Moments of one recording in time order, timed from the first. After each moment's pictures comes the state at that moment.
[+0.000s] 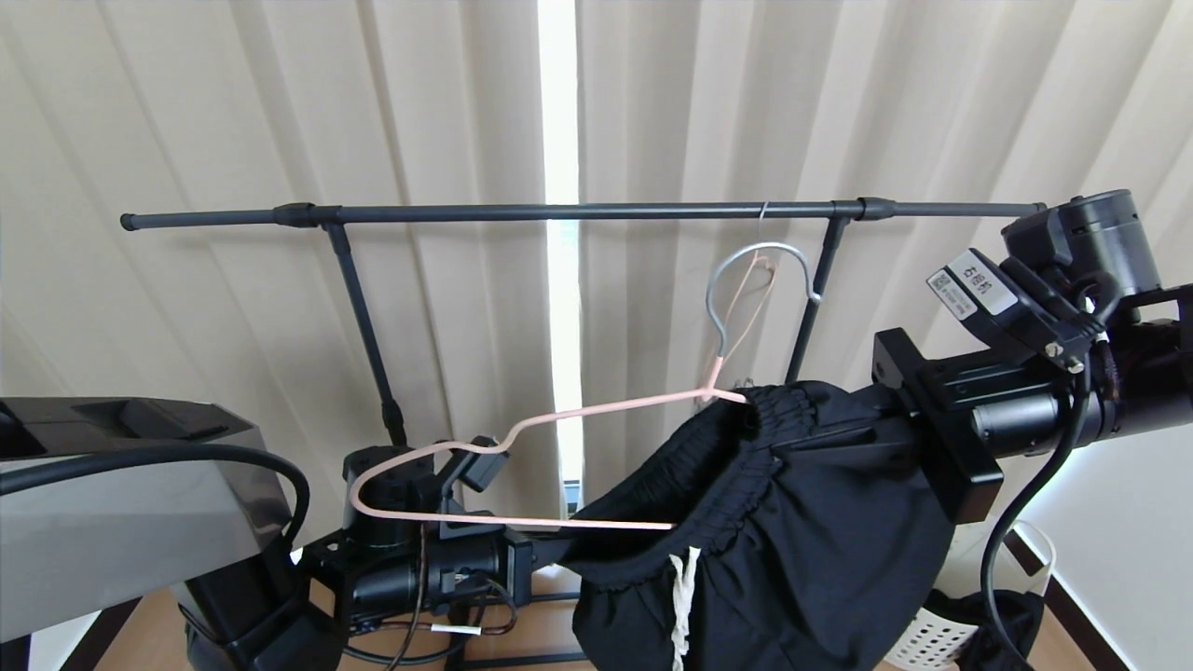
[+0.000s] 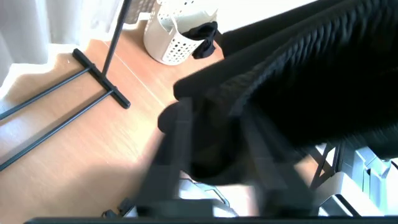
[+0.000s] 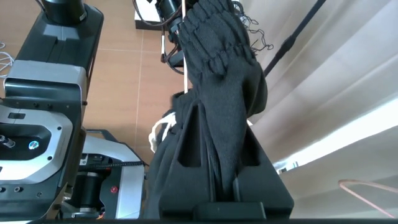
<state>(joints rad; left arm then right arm) -0.48 2.14 -0.47 -1.24 -0.57 -0.31 0.34 1.60 -1.10 0.20 0.99 -0.75</state>
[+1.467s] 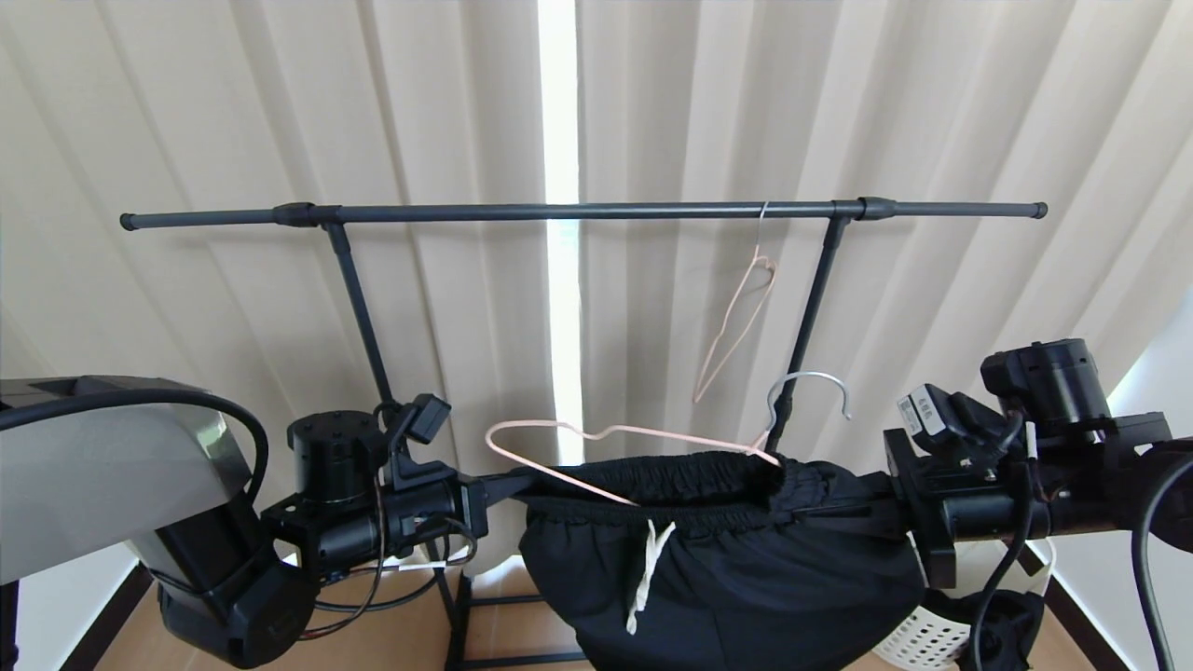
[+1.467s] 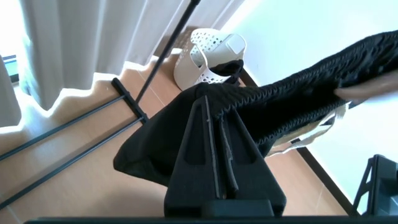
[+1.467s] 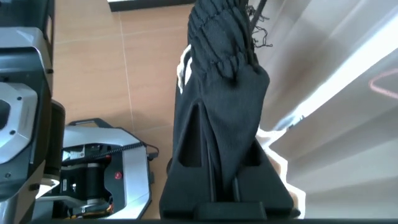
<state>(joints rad) -0.30 2.15 -0.53 -1.28 -0.57 -0.30 0.15 1.72 -0.73 -0.16 0.96 -0.77</state>
